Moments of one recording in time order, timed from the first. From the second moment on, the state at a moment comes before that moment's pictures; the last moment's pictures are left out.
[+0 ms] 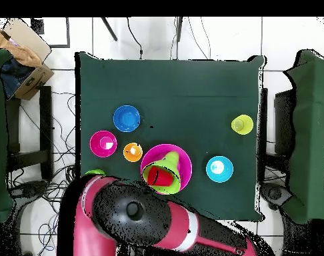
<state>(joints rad) -0.07 0.08 -0.93 1.96 -1.43 -0.92 2.68</state>
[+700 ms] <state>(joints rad) -0.40 0.00 -0.89 1.96 -1.38 -0.92 2.58</state>
